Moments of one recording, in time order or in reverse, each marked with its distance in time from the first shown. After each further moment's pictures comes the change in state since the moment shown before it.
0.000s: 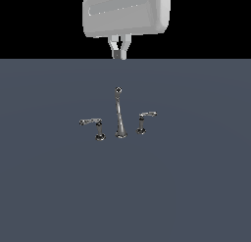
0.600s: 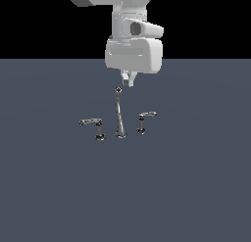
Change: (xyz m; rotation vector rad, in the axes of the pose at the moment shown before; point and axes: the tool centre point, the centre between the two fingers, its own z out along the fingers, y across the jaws) arm 0.068 -0.021 0.077 -0.006 0.003 0.244
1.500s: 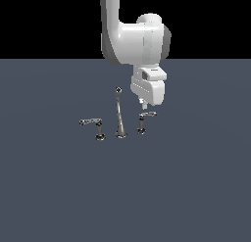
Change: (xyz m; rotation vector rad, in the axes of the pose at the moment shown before) arm 0.104 -0.023 0.110 -0.012 0.006 0.355
